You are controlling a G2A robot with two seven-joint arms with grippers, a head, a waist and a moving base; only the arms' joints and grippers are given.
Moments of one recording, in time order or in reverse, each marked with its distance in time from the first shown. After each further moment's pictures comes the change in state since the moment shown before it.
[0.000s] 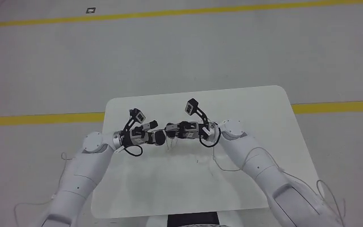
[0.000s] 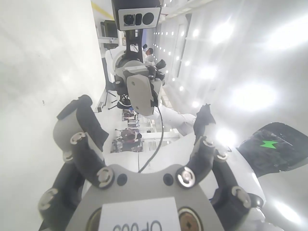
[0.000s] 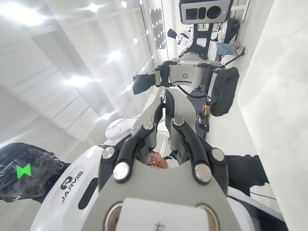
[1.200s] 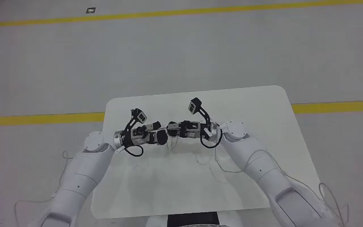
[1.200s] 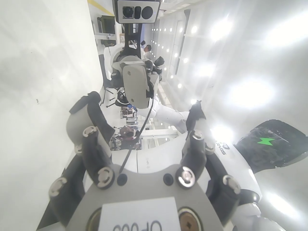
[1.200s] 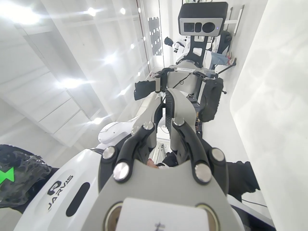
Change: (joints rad) left arm -0.018 0.004 0.037 0.009 -0.029 -0.007 -0.013; right arm -0.032 0.018 0.026 -0.061 -0.062 -0.023 -0.045
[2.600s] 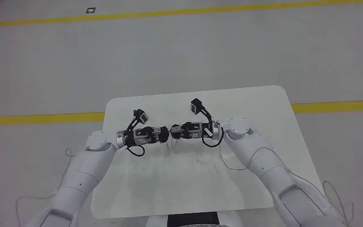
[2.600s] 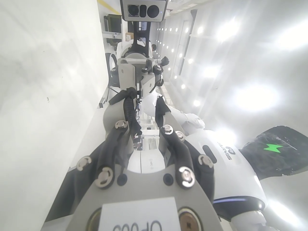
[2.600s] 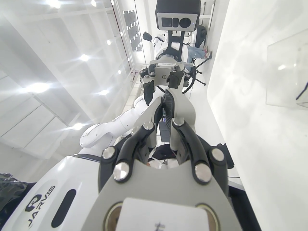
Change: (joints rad) left arm -0.033 -0.001 0.052 0.040 0.019 -0.005 0.019; right arm 0.025 0.028 0.001 -0.004 -0.132 0.066 0.010
